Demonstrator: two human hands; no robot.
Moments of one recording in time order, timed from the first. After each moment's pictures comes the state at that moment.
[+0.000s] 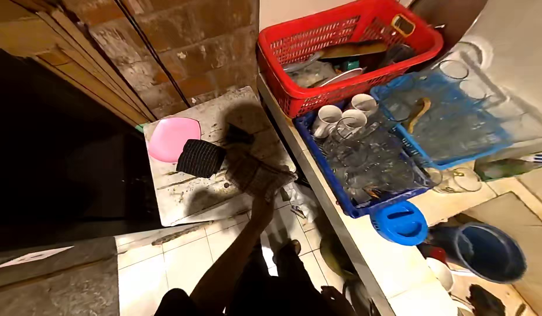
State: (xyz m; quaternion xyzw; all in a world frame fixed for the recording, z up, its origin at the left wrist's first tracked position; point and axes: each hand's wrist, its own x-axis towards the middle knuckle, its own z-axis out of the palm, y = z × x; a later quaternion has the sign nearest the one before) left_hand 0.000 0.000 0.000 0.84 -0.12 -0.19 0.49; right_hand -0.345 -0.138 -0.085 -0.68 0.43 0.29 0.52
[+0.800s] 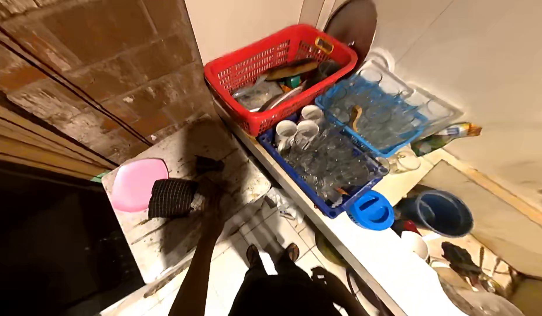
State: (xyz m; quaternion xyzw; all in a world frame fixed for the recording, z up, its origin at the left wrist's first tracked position) left_hand 0.102 0.064 -0.041 0.92 -0.26 -0.10 0.27; right_hand -0.289 -0.143 -0.090 -0.72 0.40 0.25 0.51
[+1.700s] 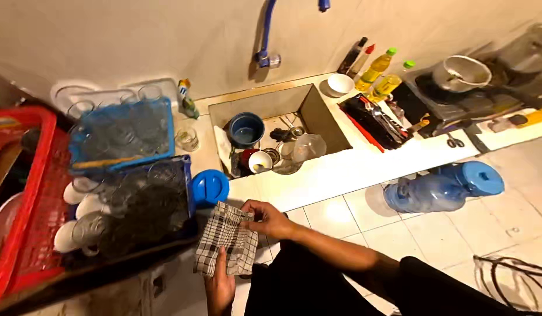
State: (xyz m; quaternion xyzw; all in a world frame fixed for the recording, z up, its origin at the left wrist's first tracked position) left_hand -0.176 -0.132 0.067 0.54 -0.19 -0.55 0.61; right_hand -0.352 -0.228 0.059 -0.58 0.39 -0.36 0.62
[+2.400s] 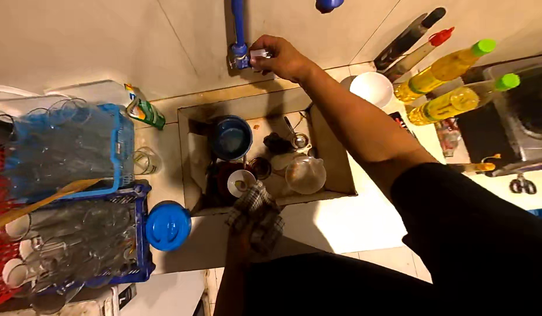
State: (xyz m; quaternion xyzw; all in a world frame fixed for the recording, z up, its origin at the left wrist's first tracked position) left_hand -0.413 -0.346 0.062 0.69 -0.15 -0.60 0.36; right_hand -0.622 -0.746 0.058 -0.69 0.44 -0.31 0.48
